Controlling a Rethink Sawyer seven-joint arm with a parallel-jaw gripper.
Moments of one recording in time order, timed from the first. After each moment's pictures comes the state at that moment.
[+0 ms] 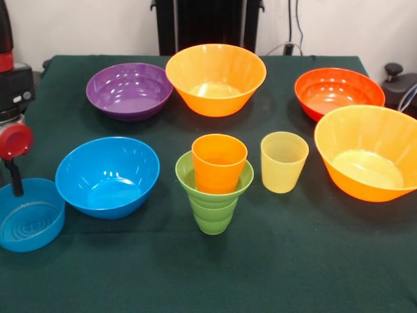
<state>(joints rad) -1.02 -0.29 0.55 1.26 -0.58 0.49 2.00</state>
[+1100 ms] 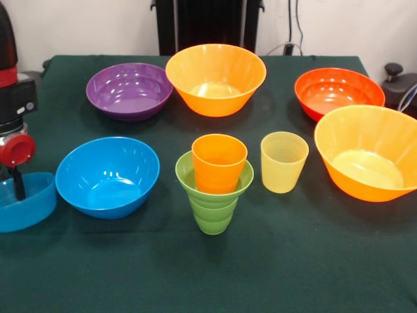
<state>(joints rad) -0.99 -0.26 0.48 1.22 -0.58 0.49 2.00</state>
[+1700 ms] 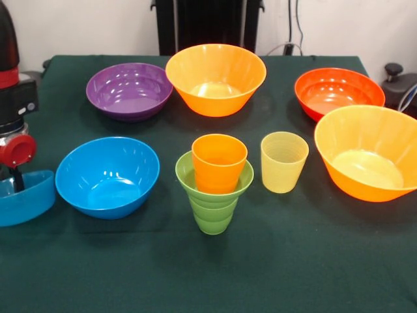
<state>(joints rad) -0.97 -0.26 0.46 1.22 -0.58 0.49 2.00</state>
